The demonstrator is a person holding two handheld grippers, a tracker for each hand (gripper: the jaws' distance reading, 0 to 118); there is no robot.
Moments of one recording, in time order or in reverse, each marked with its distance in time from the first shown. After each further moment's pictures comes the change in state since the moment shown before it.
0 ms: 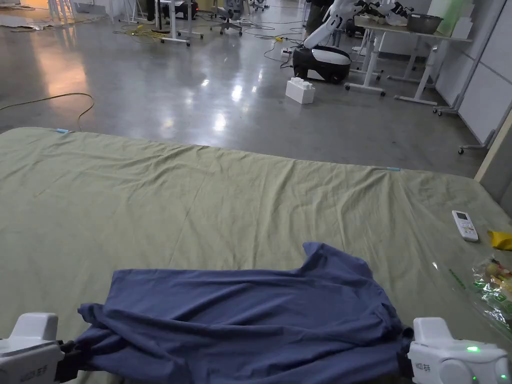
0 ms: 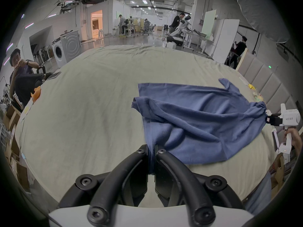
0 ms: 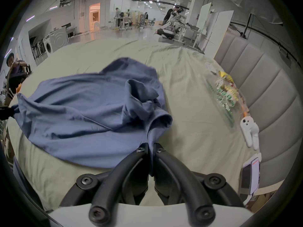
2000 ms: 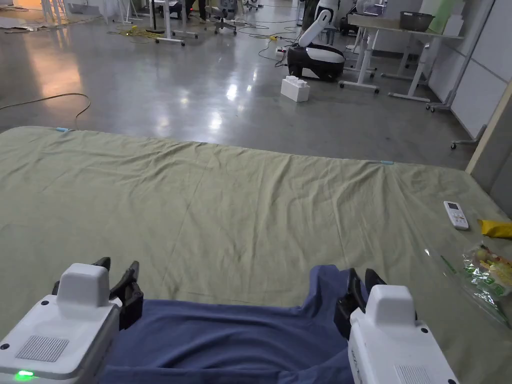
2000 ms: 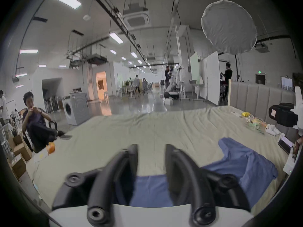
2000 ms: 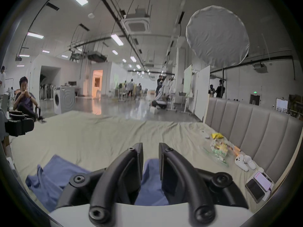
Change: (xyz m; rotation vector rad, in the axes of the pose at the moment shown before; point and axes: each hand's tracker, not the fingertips) left arm 0.094 -0.002 0.073 0.643 0.119 -0.163; right arm -0.139 -0.015 0.143 0.791 -0.095 -0.091
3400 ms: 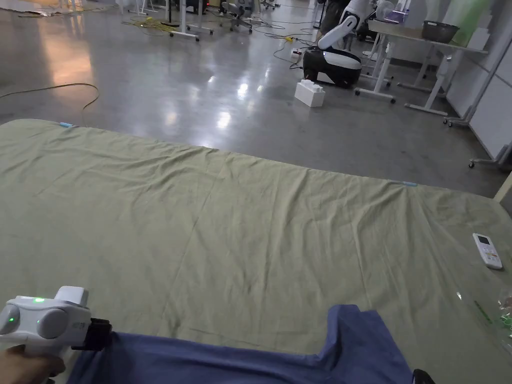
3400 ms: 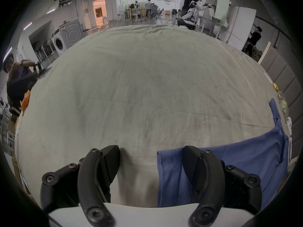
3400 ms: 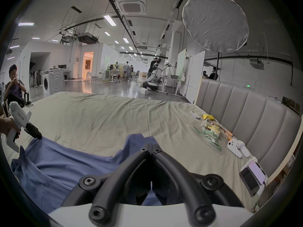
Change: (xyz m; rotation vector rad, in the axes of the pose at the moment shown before) left arm -0.086 -0.102 -0.234 -0.817 -0.031 0.107; right arm 0.032 -0.059 -0.040 -0.228 -0.074 0.047
